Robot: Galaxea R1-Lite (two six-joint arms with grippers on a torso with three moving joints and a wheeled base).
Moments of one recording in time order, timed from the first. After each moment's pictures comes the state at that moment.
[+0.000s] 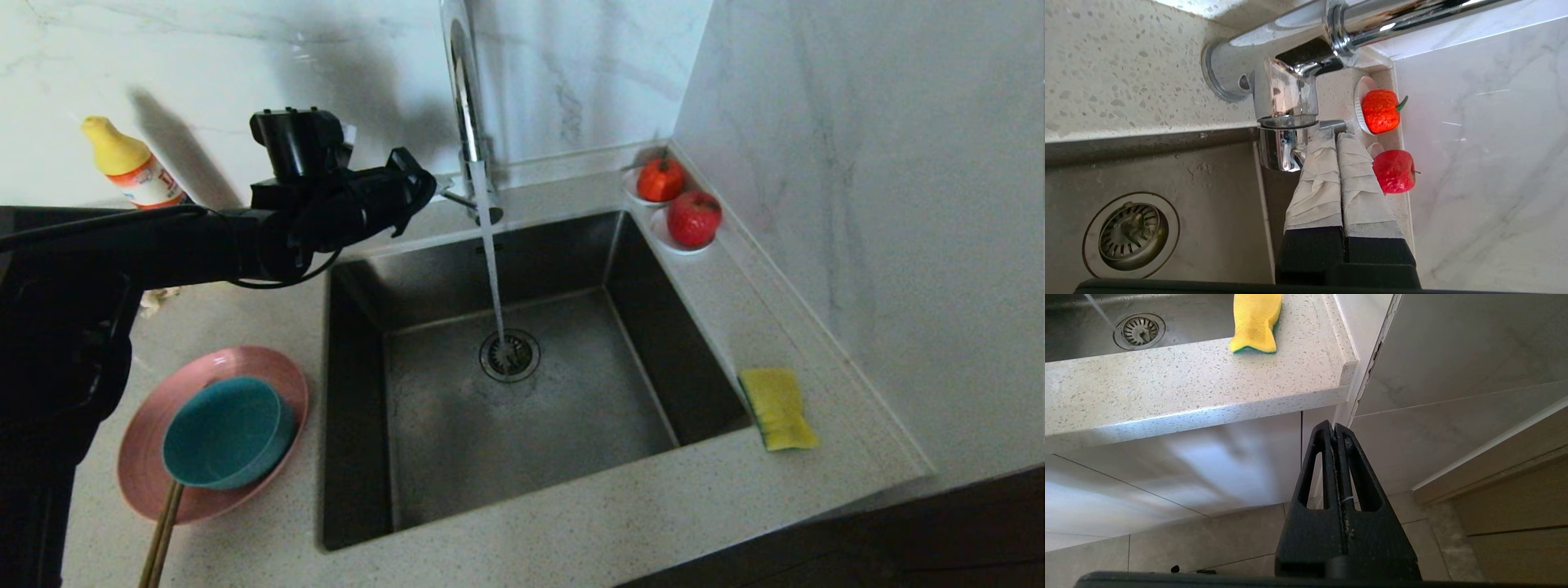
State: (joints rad) left arm -0.20 2.22 -1.91 -0.36 -0.40 -0.82; right arm 0.00 0.00 0.00 0.00 0.00 0.00
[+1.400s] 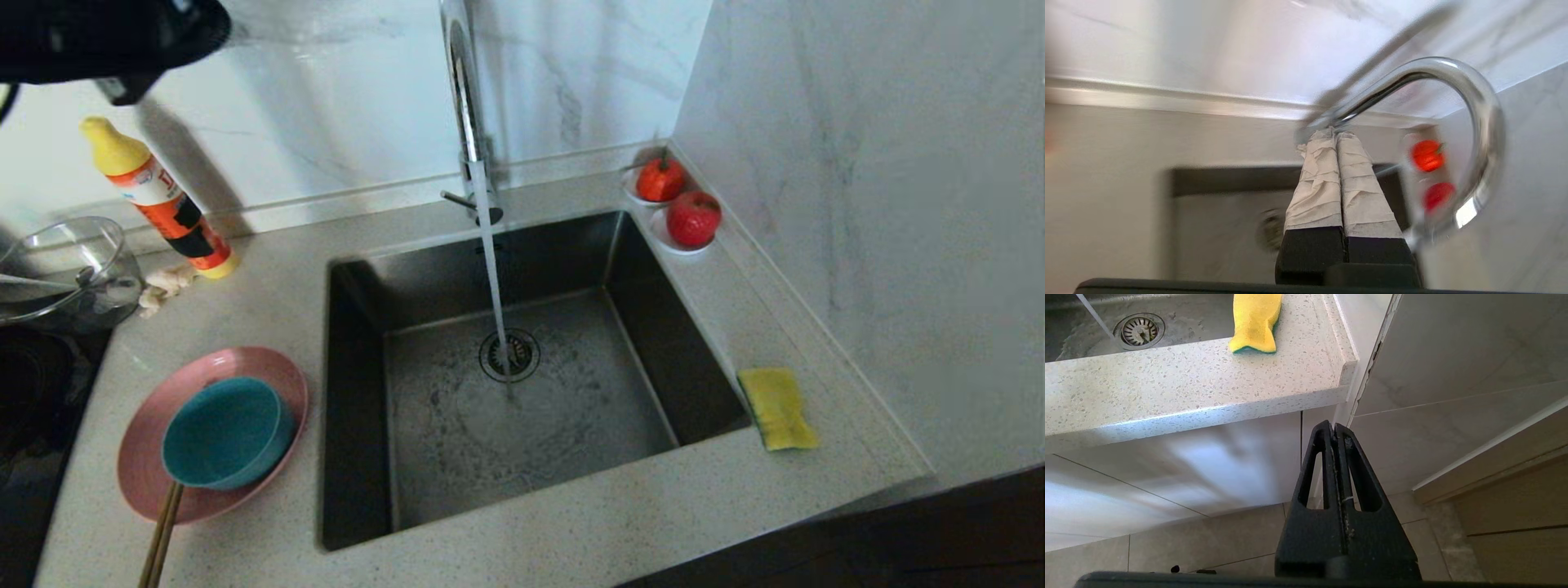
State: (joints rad) left arm -0.17 1.59 -1.82 0.19 0.01 -0.43; right arm 0.00 0.00 0.00 0.00 0.00 0.00
